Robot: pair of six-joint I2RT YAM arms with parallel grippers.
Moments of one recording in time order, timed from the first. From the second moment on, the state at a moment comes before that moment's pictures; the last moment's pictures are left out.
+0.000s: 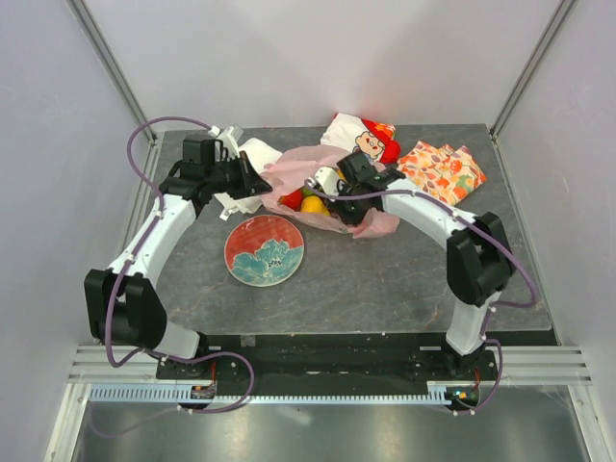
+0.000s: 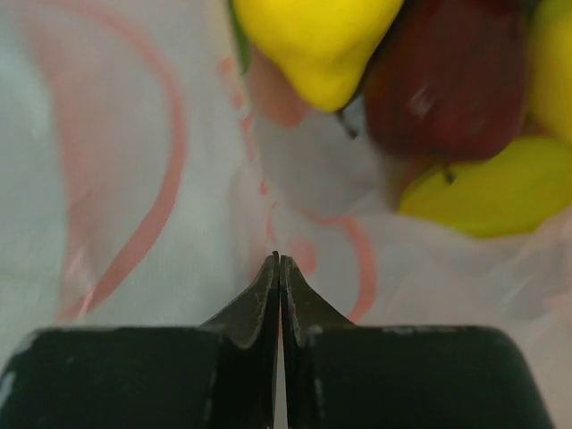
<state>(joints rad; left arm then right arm) -0.18 1.47 1.25 -0.40 0.56 -0.40 0.57 1.87 1.51 -0.66 -0.16 -0.44</state>
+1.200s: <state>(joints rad) -0.18 1.37 1.13 -0.42 0.52 -0.36 0.55 2.15 1.79 -0.53 -0.02 -0.35</state>
